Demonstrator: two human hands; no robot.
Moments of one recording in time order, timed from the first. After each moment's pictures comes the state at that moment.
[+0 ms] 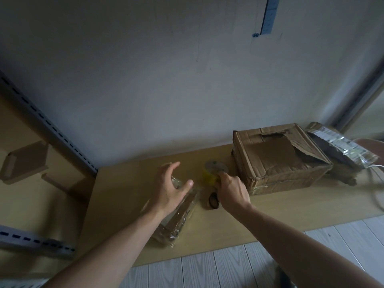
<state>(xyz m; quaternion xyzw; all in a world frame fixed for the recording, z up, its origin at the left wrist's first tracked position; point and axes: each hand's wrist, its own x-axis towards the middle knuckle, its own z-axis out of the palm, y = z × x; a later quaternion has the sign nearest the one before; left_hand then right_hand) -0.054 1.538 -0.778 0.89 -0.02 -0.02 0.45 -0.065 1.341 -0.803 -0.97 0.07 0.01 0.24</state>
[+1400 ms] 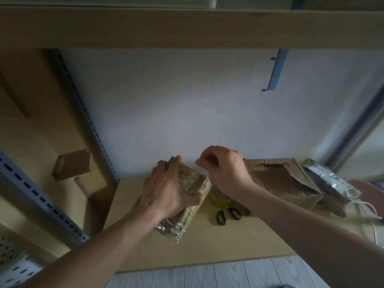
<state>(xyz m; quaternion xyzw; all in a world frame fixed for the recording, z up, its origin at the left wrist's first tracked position) -0.119 1.581 -0.623 0.97 -0.07 0.09 0.20 -0.099 1.405 -0.591 -0.89 -0.15 -0.17 0.39</state>
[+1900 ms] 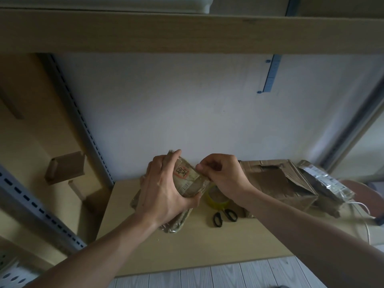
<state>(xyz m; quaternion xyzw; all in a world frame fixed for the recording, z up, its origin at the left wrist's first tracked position) -0.127 1.578 -0.620 0.93 -0.11 0.19 0.29 -0.102 1.398 -0.595 -0.83 -0.06 -0.04 0.55</state>
